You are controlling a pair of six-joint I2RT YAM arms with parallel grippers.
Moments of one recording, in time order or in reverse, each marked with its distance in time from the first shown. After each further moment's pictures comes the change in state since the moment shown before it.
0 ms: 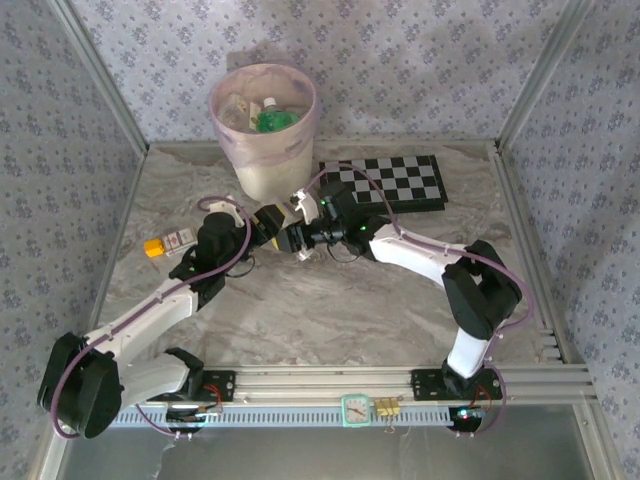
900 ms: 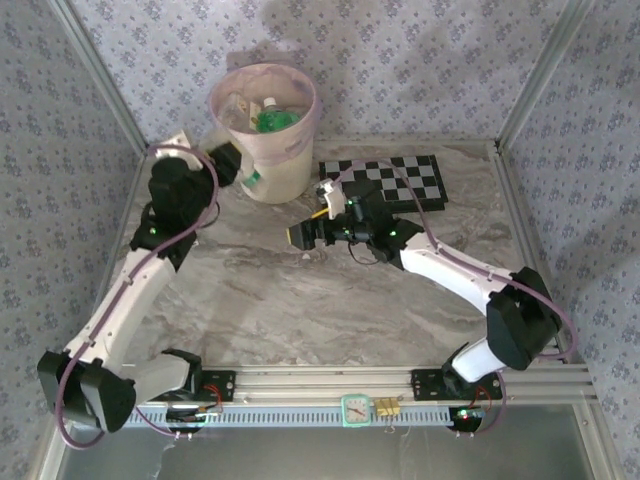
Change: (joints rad) left arm 0.236 0.054 0.481 -0.215 -0.070 0.343; right arm -0.048 -0.252 -0.119 -0.074 0.150 0.021
